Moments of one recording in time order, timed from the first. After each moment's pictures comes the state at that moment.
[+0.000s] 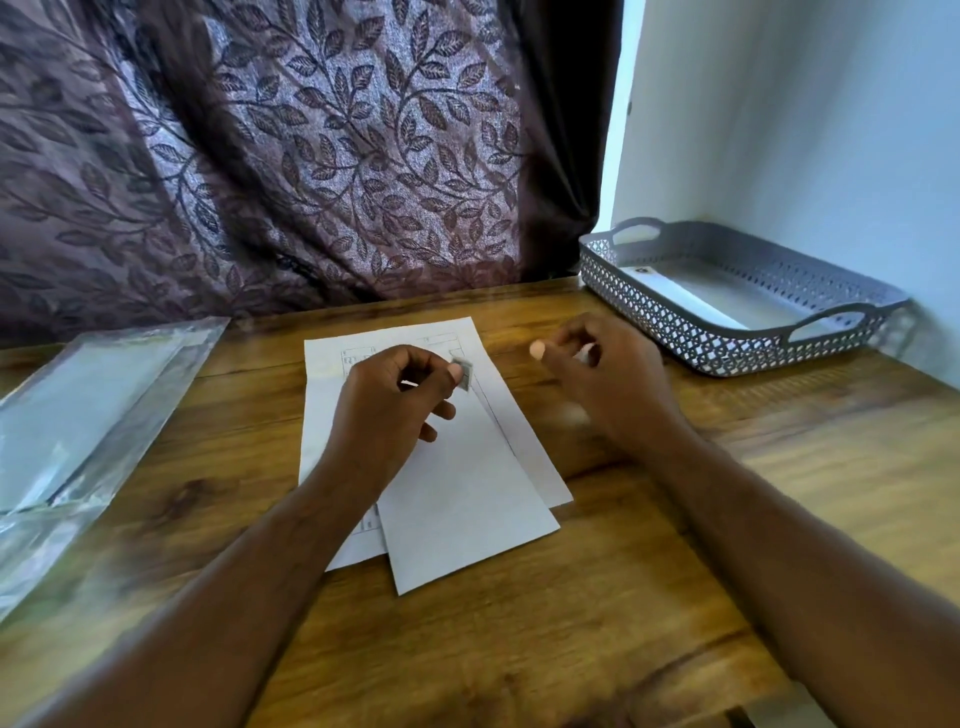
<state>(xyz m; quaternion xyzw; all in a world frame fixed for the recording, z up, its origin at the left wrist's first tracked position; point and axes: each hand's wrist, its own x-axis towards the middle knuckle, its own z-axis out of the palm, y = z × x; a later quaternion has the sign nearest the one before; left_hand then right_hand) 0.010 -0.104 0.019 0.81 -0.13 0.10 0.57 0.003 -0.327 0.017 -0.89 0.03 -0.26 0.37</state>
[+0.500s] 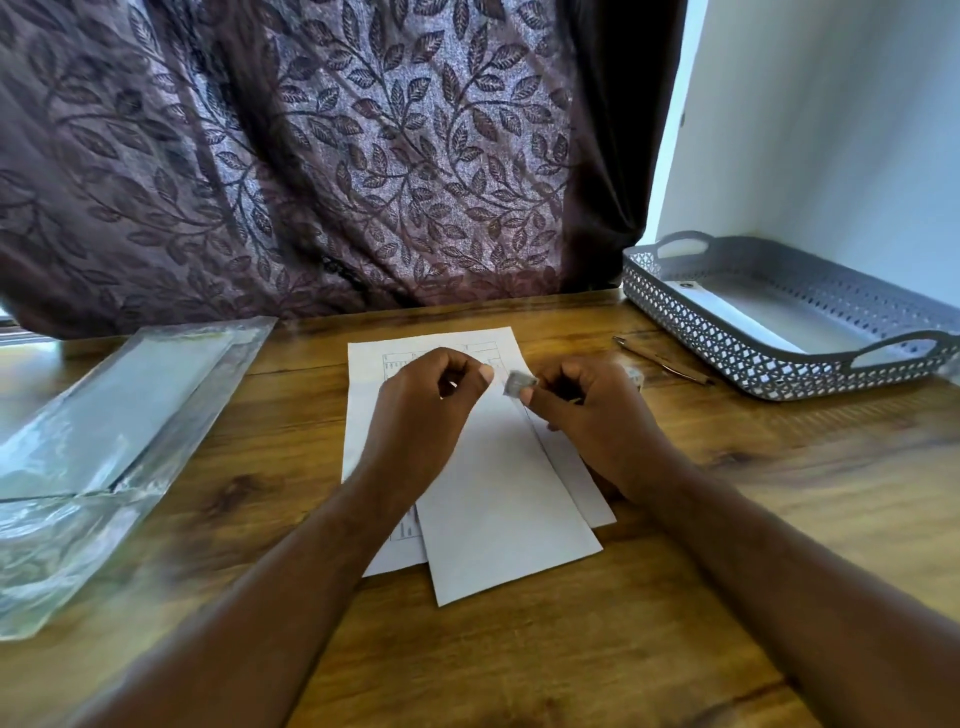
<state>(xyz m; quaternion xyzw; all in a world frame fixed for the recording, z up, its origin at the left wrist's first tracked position) 0.017 -0.097 0.018 0.87 -0.14 0.18 0.45 0.005 -0.284 0.008 -0.86 -0.11 -0.18 0.46</state>
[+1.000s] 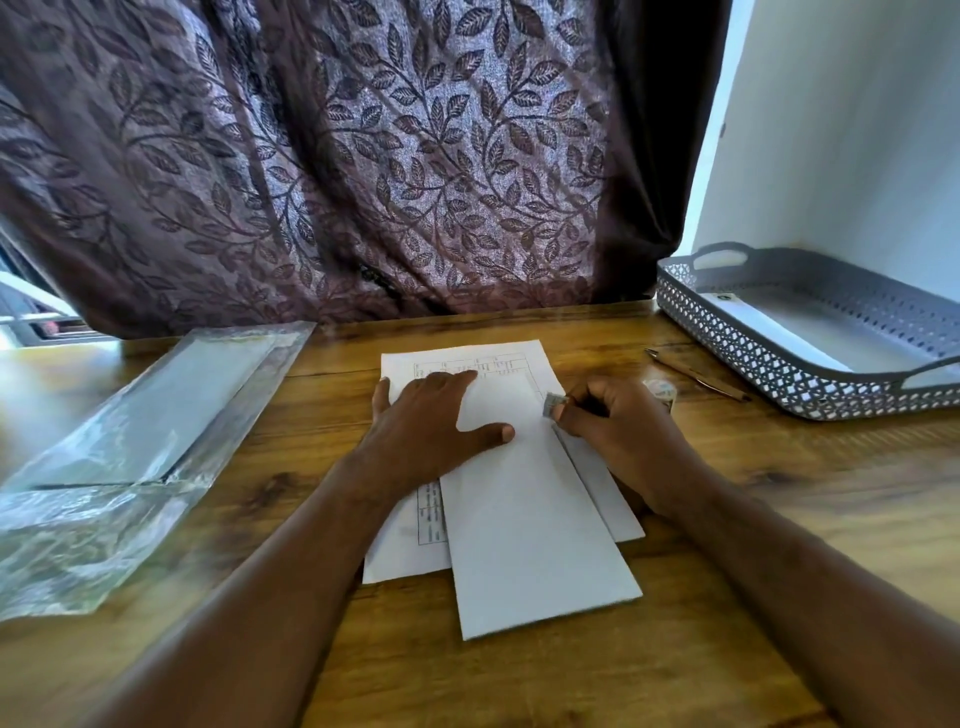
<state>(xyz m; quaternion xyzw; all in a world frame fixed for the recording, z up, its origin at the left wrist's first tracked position) 0.047 -0.064 0.006 0.98 -0.13 0.04 0.12 0.007 -0.280 0.011 -0.88 -0.04 -0.10 0.46</state>
